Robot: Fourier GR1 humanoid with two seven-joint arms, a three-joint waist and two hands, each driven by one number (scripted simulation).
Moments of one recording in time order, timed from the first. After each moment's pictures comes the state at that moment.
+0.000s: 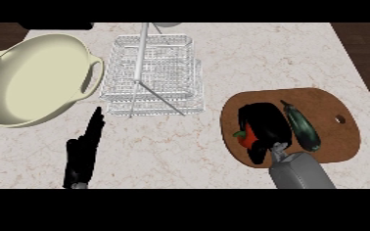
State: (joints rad) left arm 0.09 0.10 -0.08 -1.43 -0.07 0.19 0.03; right arm -0.23 -0.18 0.34 -1.49 1.06 0.33 0.35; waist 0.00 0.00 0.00
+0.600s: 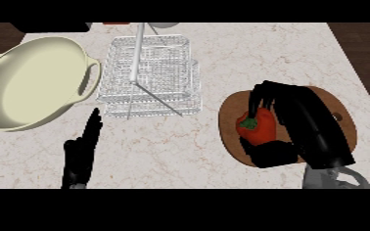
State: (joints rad) left arm 0.10 0.10 -0.06 -1.42 -0.06 0.20 0.03; right arm -0.29 -0.03 0.17 -2.04 0.81 0.46 0.55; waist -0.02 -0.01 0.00
